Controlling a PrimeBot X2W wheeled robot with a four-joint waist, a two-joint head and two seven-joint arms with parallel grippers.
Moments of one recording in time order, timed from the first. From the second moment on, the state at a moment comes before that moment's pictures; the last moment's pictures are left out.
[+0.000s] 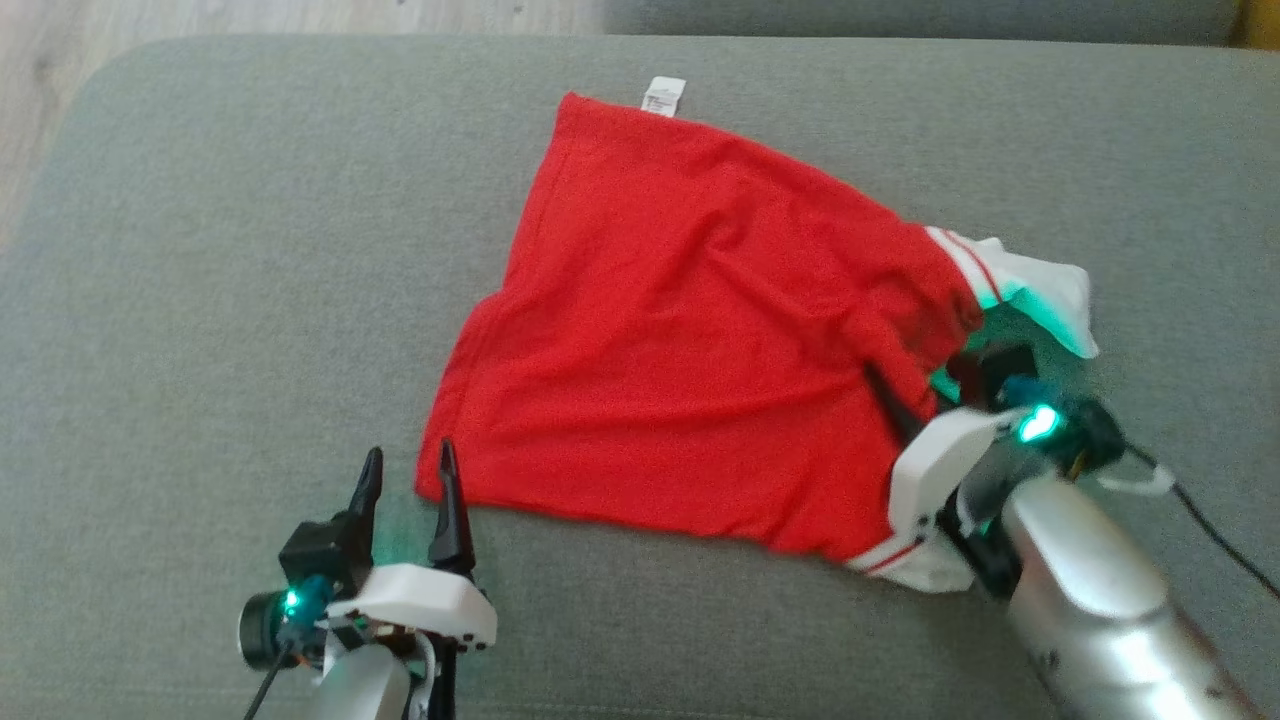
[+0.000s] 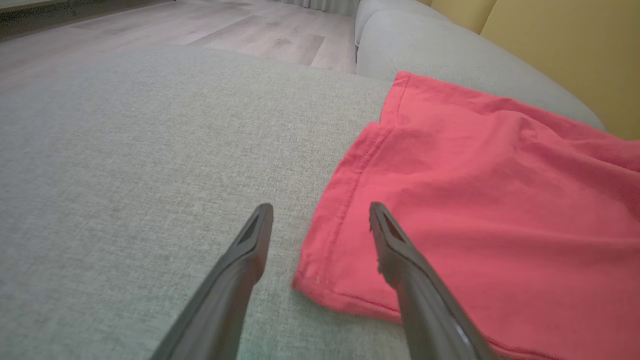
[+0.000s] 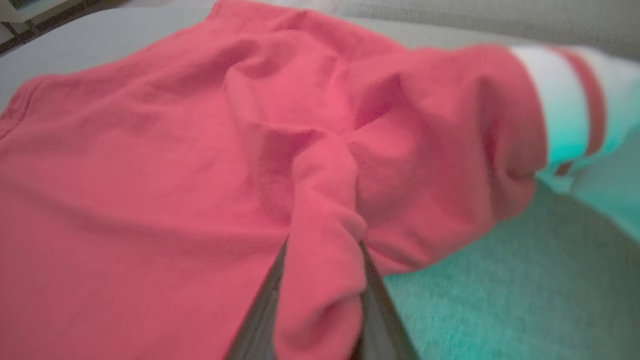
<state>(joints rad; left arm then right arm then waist) -0.22 0.04 -0.27 0.59 -0.39 0.08 -0.26 -0.46 -0.15 0.40 0.76 0.25 0.13 0.00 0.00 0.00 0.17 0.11</state>
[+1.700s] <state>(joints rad) 0.06 0.04 -0.19 0.46 -0.25 0.06 -0.26 -0.15 -0.05 0.06 0.71 0.20 0.13 -0.25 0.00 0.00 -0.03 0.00</state>
